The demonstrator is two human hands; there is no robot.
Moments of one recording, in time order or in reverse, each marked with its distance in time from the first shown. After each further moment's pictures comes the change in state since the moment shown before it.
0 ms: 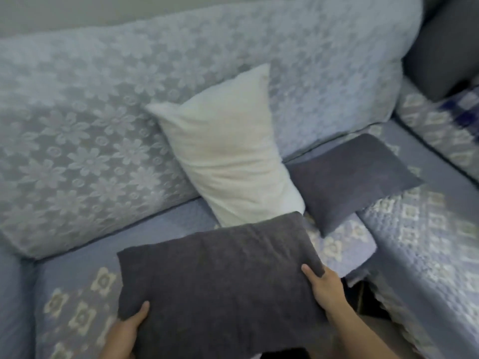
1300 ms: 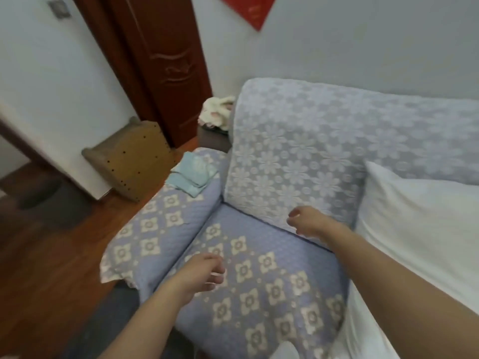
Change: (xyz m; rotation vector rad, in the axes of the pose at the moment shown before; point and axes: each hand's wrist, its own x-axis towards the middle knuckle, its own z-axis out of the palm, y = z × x) left_hand -0.146 0.050 -0.088 -0.309 0.155 0.092; right_hand -0.117 -0.378 0.217 -0.897 -0.827 -0.904
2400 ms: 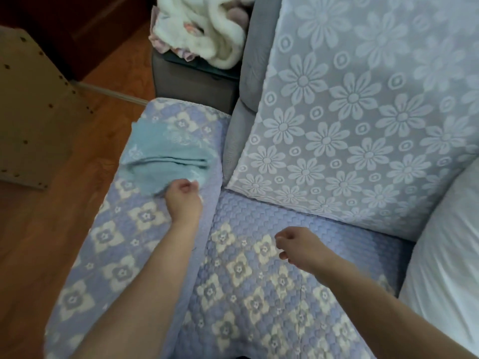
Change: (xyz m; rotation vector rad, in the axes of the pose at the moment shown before) left_hand 0.470 0.101 -0.221 -0.143 0.394 0.213; right_hand 0.251 -0.192 0.199 0.335 0.016 0.517
